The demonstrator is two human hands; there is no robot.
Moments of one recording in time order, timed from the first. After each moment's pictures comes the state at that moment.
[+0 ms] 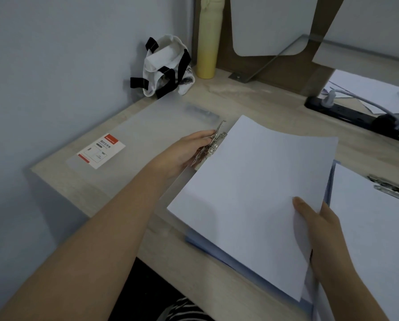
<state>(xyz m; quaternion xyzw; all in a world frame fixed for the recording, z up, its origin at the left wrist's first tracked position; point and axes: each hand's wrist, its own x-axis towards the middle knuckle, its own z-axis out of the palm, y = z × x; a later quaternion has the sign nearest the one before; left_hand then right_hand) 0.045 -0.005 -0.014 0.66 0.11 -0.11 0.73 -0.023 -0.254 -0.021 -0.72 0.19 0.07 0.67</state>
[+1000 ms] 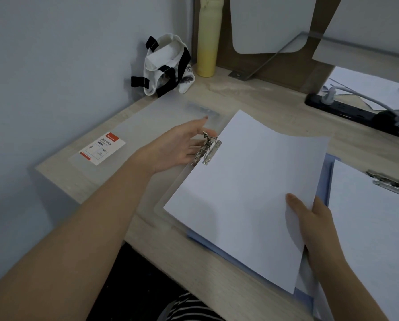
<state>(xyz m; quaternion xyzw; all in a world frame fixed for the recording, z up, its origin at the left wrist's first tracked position) 0.033 0.020 0.004 0.61 0.07 -0.21 0.76 -0.022 -0.248 -0.025 -0.76 0.17 0.07 0.62</state>
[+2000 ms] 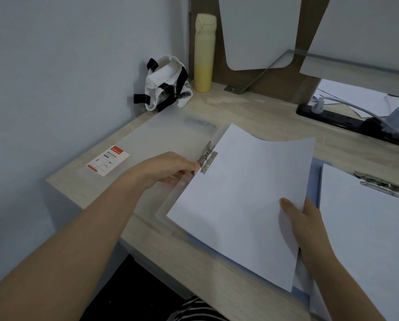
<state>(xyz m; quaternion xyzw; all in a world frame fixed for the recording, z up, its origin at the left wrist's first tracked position) 0.002 0.017 0.017 0.80 0.15 -0.20 0.54 -0.021 -0.248 -0.025 -0.77 0.14 0.06 0.62</state>
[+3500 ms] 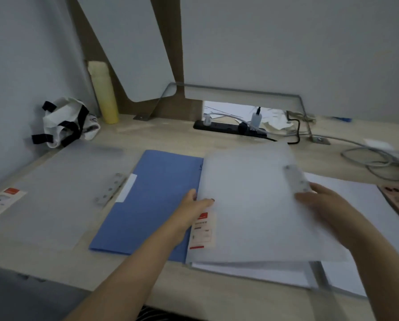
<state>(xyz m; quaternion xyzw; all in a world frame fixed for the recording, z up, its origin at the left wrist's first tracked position) -0.040 -0.227 -0.006 0.75 0.06 -0.20 0.62 -0.086 -0.475 0.056 -0.77 0.19 0.04 0.60</state>
